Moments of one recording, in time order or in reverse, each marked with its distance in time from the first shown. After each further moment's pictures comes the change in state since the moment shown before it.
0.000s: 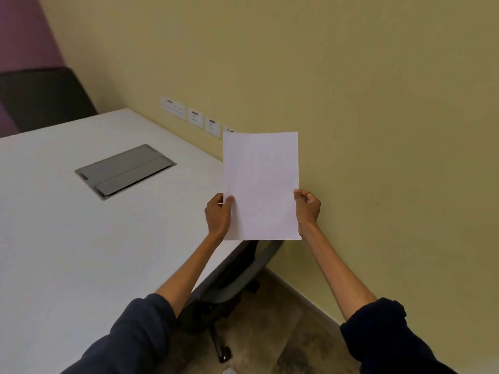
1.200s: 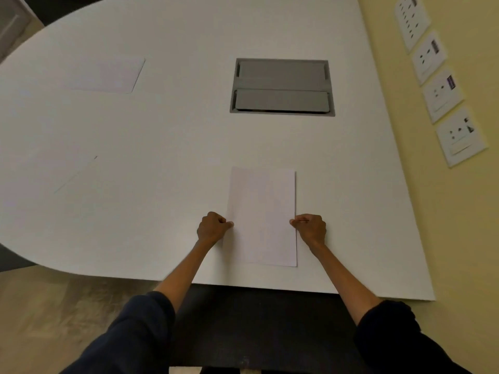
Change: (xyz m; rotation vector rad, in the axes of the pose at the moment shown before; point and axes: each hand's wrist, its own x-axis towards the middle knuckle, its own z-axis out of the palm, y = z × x) left_hand 0.115 -0.221 -0.090 0.442 0.386 -0.977; right_hand 0.134 0.240 0.304 -0.919 -1.110 0.095
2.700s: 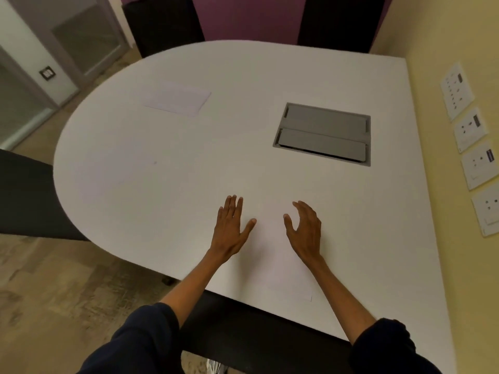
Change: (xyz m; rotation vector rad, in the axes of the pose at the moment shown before) left_hand -0.041 0.001 -0.041 0.169 0.392 0.468; right_hand -0.035 -0.091 0.035 -0.290 0.054 -0.811
